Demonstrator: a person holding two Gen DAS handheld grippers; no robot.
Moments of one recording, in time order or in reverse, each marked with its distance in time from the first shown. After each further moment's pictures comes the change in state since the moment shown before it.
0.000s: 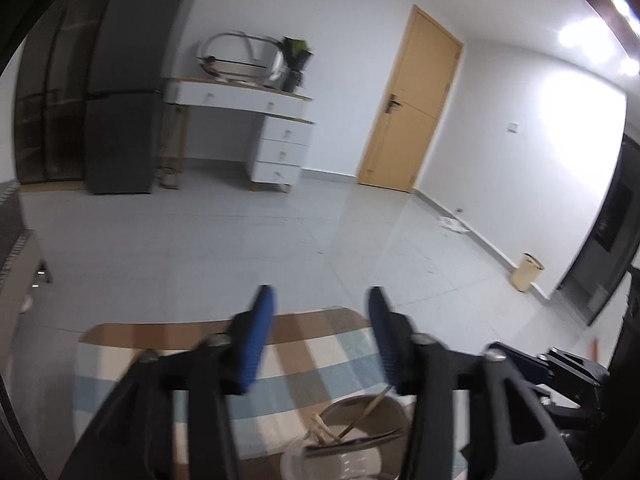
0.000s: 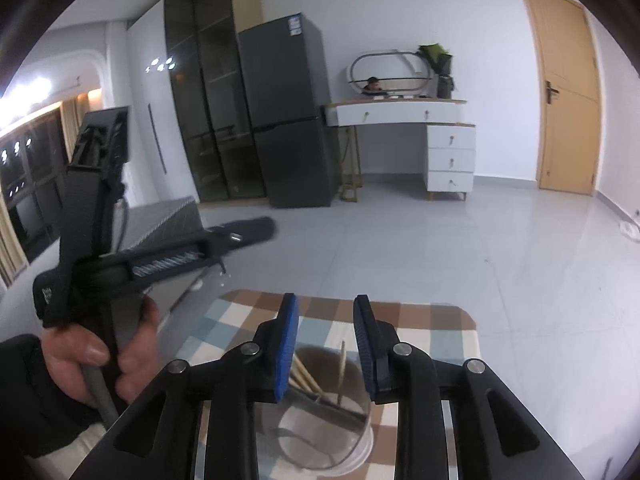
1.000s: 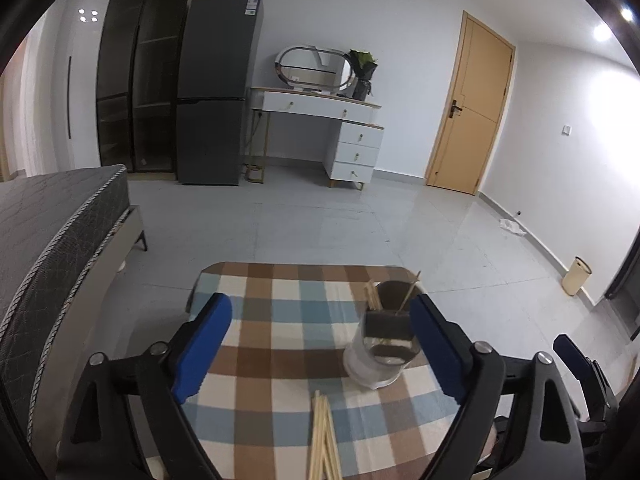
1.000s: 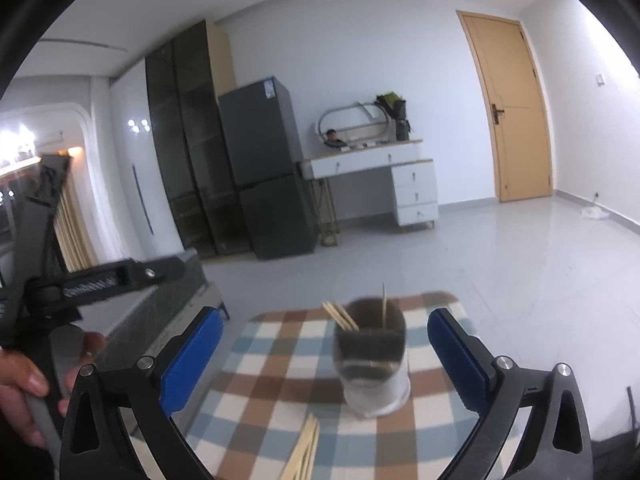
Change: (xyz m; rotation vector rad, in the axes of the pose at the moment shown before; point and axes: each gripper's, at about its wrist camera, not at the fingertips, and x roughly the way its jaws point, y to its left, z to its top) left arm -0.158 -0.006 -0.066 -0.040 -0.005 0.269; right arm -0.132 0.094 -0.078 0.110 -0.194 -0.117
